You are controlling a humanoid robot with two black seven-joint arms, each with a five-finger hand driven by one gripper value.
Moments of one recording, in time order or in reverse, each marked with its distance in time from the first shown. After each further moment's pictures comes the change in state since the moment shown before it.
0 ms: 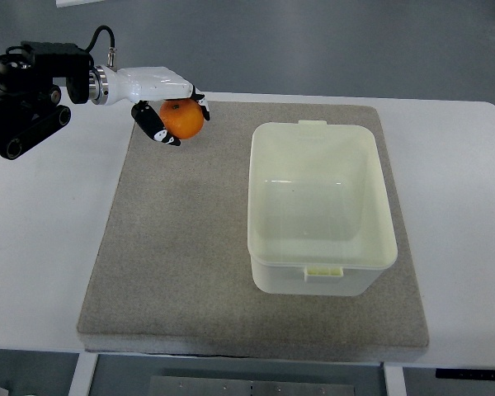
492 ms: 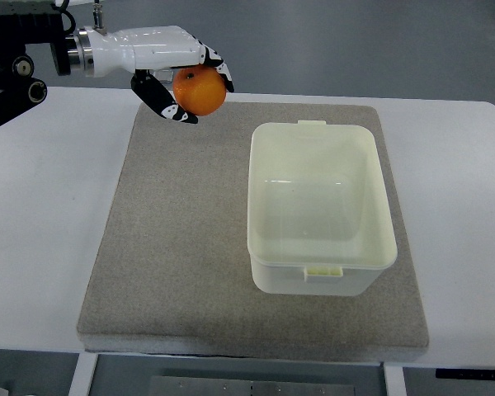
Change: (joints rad) left arm -0.028 0.167 -0.164 -0.378 0.005 -0.002 0.000; right arm 0.000 0.000 0.000 0.000 0.000 0.000 0.000
